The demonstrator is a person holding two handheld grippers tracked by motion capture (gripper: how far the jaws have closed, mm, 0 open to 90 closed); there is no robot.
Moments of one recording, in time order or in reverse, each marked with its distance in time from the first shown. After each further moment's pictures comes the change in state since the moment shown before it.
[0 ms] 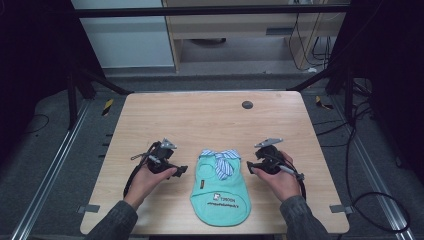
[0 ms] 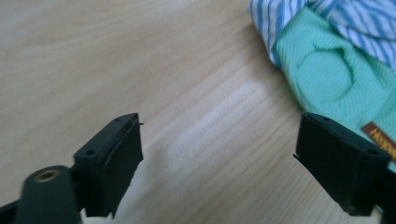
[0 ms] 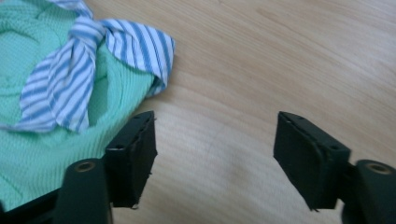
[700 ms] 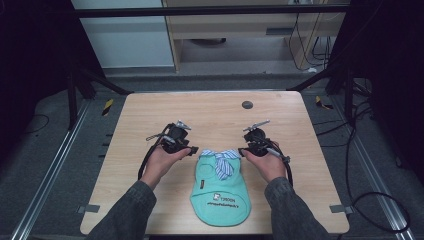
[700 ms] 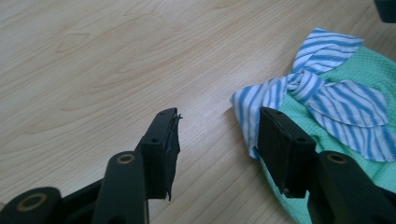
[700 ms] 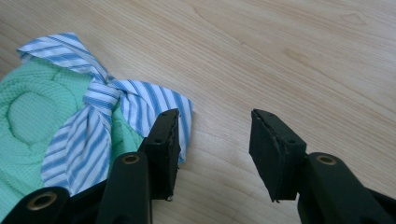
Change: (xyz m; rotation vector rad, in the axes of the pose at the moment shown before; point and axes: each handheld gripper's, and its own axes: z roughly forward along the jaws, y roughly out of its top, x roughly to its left) left arm -0.005 0.065 0.016 0.024 -0.039 -0.007; right arm 0.000 0.051 0.028 0.061 0.086 0.045
